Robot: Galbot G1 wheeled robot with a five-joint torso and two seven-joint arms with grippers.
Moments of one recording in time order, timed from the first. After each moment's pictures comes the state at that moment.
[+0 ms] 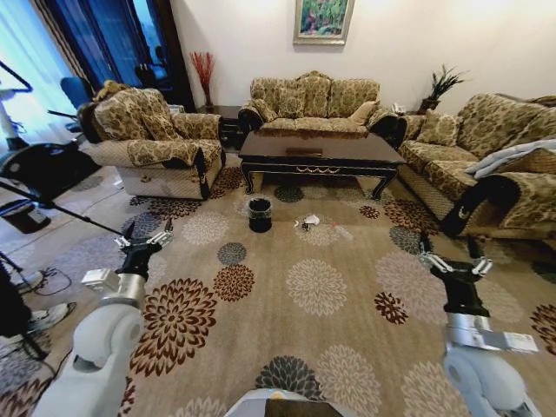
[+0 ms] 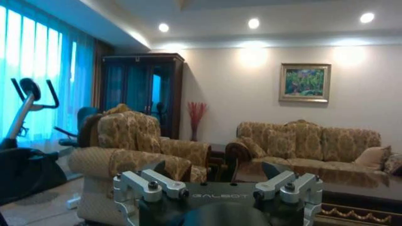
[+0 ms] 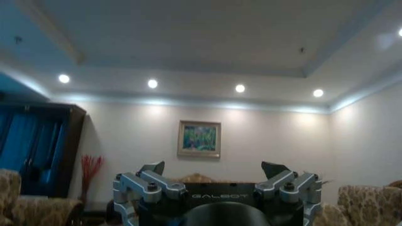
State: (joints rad) left arm 1.47 -1.17 -0.86 -2.25 -0.54 0.17 -0.21; right arm -1.67 1.07 0.87 2.15 0.52 0.38 0.10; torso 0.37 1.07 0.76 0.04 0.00
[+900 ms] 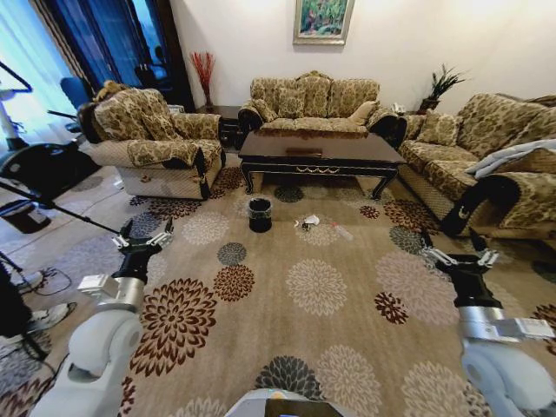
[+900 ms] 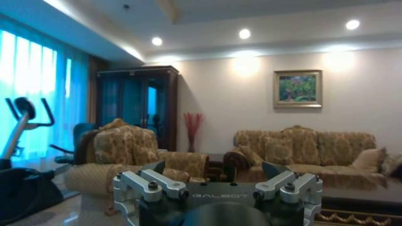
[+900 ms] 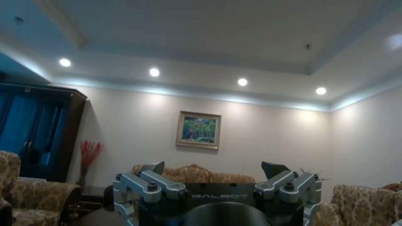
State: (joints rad) left arm 1.50 -1.17 -0.88 -2.31 -0.50 0.16 -0.20; right arm -1.71 1.00 0.94 2.21 0.56 0.29 0.15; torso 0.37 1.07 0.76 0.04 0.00
